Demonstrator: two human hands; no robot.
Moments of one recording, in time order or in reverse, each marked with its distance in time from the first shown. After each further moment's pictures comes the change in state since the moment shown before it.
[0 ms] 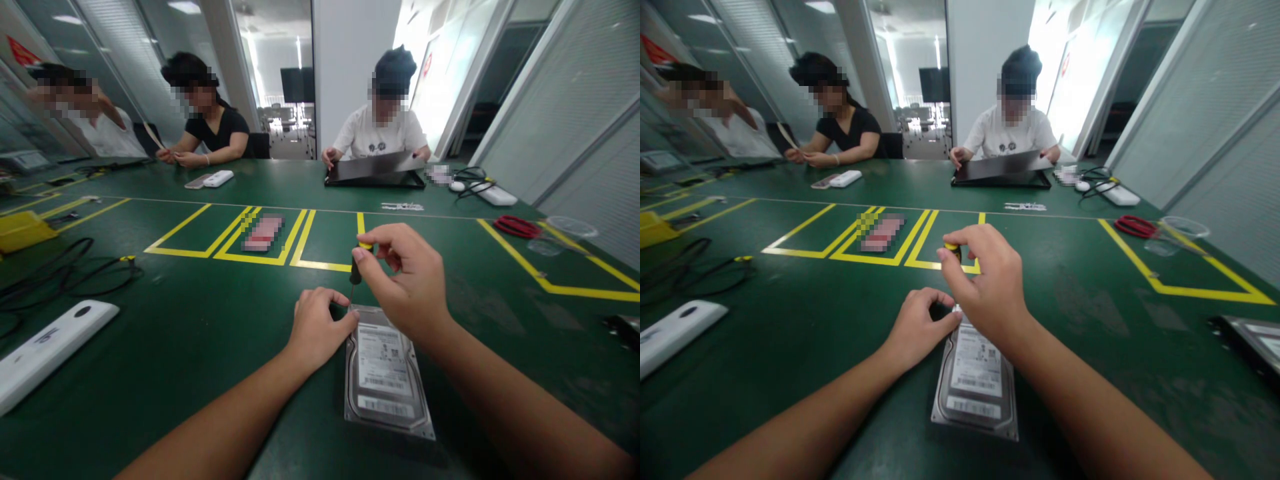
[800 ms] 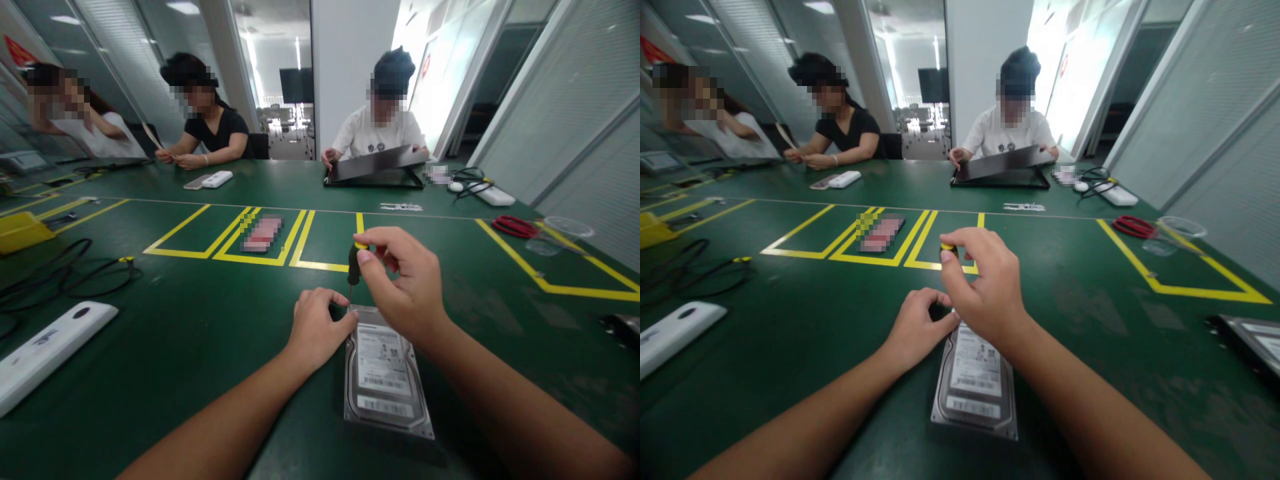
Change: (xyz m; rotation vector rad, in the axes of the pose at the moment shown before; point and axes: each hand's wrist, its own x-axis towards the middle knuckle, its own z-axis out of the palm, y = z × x) left_hand 0.000 0.000 0.000 -0.002 0.002 0.013; right_hand -0.002 -0.002 0.000 0.031 -0.012 0.014
